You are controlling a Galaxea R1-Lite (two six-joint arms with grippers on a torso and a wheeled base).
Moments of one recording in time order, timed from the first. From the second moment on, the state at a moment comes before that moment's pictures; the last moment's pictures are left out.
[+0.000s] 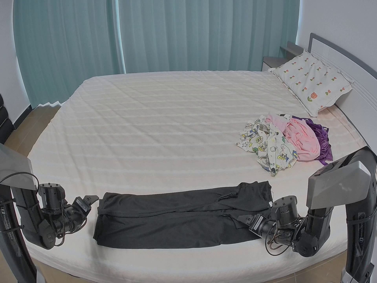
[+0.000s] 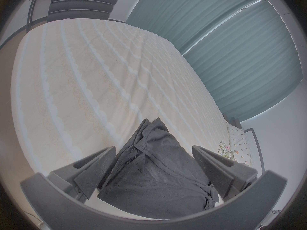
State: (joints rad) left arm 0.07 2.16 -0.18 -1.35 -0.12 -0.87; right arm 0.49 2.38 -0.38 -1.30 -0.05 0.97
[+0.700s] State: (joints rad) left arm 0.08 2.16 -0.19 -1.35 -0.12 -0.87; right arm 0.45 2.39 -0.47 -1.20 -0.07 0.97
